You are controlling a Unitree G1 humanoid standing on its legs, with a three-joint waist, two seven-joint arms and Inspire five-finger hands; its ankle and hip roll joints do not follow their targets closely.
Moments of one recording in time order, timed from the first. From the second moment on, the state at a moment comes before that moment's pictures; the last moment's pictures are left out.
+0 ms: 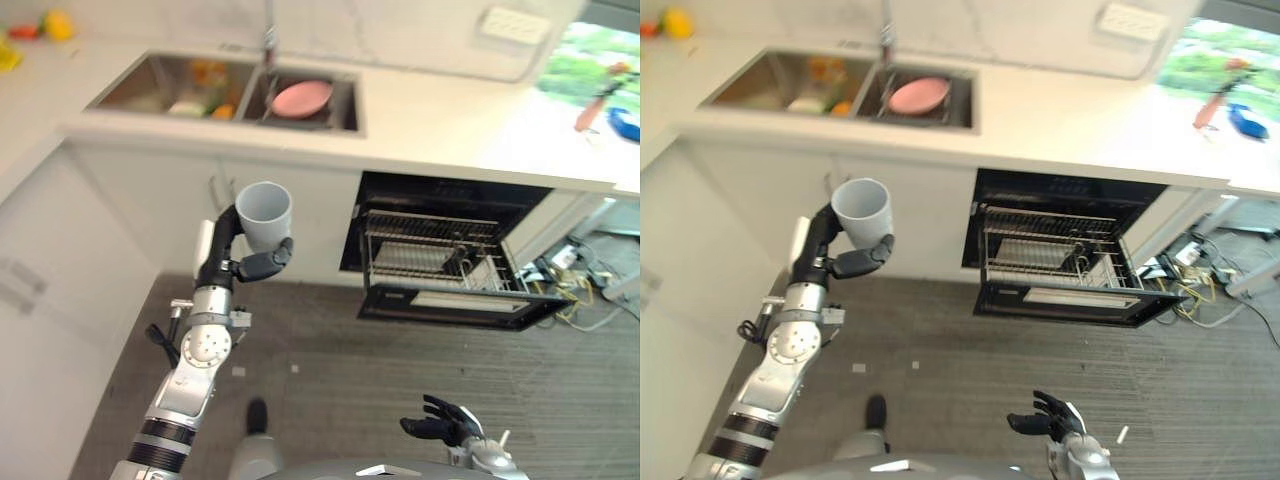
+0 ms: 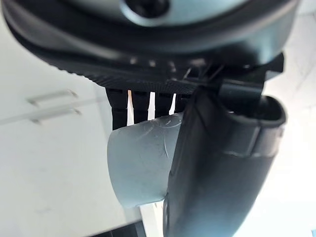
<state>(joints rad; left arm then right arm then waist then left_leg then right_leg) -0.04 0.39 -0.19 -0.01 0.03 -0.12 0.34 0.06 -0.24 0.26 1.10 0.32 -0.12 -0.01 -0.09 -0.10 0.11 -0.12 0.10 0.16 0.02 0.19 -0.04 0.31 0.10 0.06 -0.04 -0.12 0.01</state>
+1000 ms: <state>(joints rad) -0.06 0.40 -0.11 -0.05 0.21 -0.11 0.33 0.16 -0.46 0.05 0.36 0.25 -0.15 -0.02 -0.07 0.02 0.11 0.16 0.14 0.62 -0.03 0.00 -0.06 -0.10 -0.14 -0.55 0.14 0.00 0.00</state>
